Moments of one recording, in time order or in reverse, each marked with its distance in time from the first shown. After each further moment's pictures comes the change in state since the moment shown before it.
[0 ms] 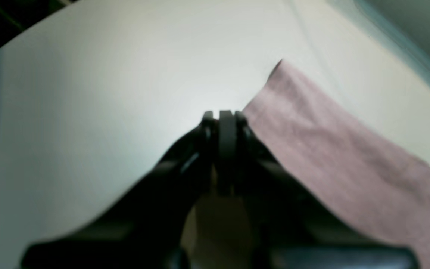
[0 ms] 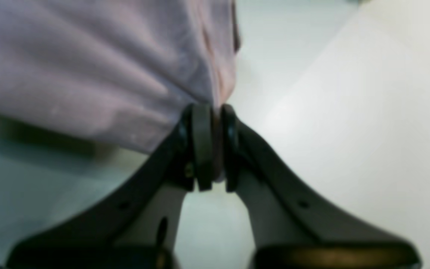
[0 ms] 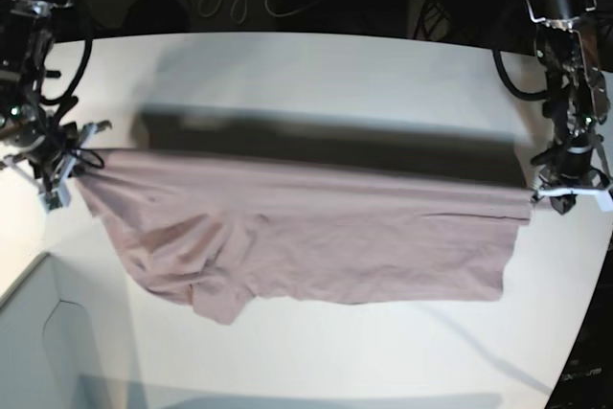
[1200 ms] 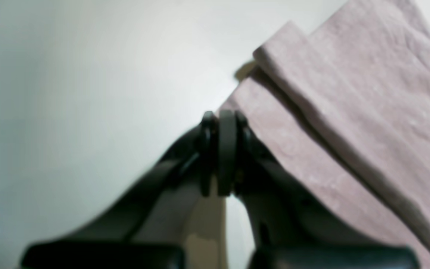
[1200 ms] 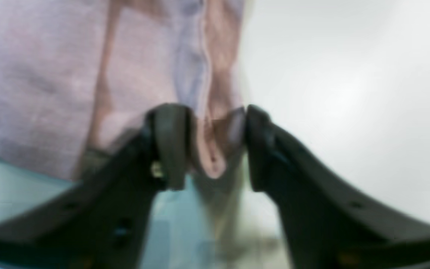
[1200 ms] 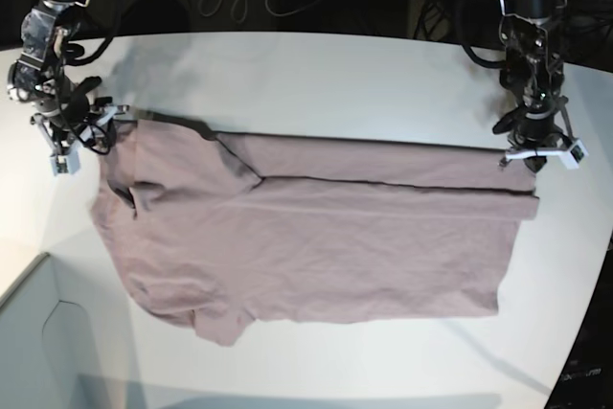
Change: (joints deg) left arm -2.9 3.4 4.3 -22.1 0.3 -0.6 -17.5; right arm 2.0 -4.9 7.0 -22.6 0.5 -0.1 16.4
